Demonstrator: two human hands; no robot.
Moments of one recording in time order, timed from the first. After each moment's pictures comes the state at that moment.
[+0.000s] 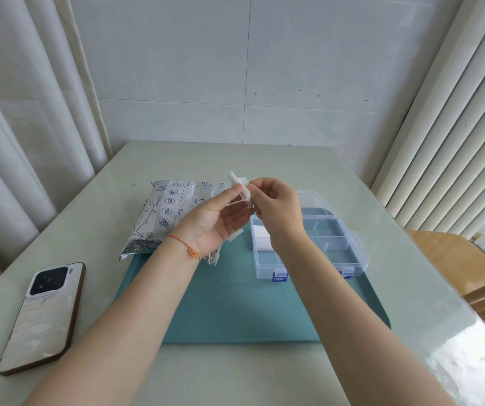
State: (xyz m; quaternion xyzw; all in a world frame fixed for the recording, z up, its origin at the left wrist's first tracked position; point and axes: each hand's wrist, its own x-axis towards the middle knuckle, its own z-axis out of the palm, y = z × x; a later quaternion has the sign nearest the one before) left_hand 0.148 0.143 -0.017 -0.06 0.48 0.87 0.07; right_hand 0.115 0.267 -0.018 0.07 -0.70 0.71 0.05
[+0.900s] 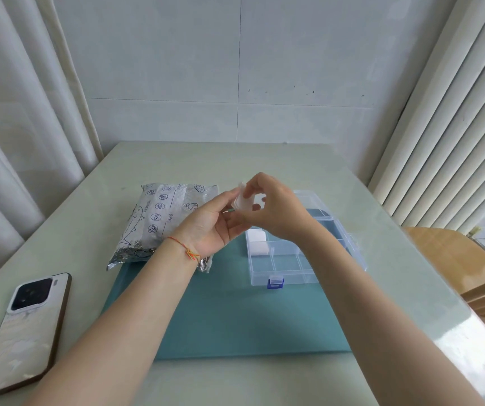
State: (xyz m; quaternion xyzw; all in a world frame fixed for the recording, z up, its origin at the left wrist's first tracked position) left_hand 0.129 0.150 -0.022 -0.05 0.44 0.89 0.12; right_hand 0.093 0.296 -0.010 0.27 -0.86 0.42 0.06
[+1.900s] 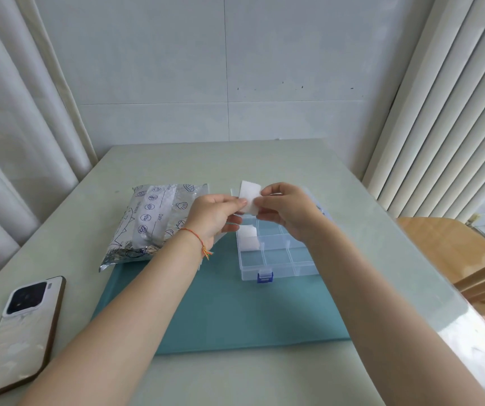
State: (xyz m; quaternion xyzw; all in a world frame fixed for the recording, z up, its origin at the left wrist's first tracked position) left_hand 0.120 0.175 -0.026 -0.12 0.71 0.69 -0.03; right_hand 0.076 0.328 -0.024 0.05 -0.68 0.72 -0.13
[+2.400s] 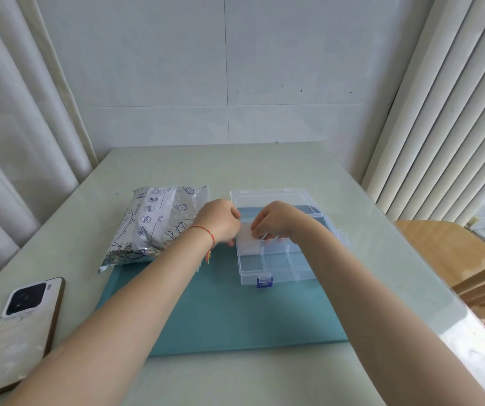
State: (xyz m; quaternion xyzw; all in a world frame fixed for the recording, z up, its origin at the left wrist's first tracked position) left_hand 0.111 0.179 -0.025 -0.08 0.94 0.32 0.03; right_hand 0.072 0.321 -0.024 0.07 -0.91 0.34 -0.22
